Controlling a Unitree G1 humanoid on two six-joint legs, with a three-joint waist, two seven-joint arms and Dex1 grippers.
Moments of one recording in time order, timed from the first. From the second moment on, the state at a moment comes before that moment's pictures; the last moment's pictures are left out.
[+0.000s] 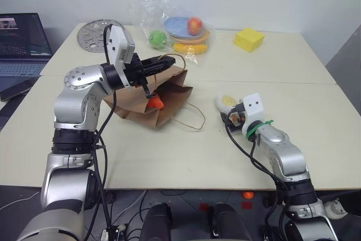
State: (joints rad) left arm -0.80 0.57 0.08 0.17 -0.45 0.32 -1.08; right arm -0.37 -0.26 0.04 -0.11 0.10 0.64 0.28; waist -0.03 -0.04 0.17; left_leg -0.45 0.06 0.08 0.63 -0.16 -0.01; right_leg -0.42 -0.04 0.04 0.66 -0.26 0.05
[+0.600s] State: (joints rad) left arm -0.78 0.58 0.09 0.17 -0.46 0.34 -1.05; right arm -0.50 -0.30 0.05 -0.16 0.21 0.63 0.49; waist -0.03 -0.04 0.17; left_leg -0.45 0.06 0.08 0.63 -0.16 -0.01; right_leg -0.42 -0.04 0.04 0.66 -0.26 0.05
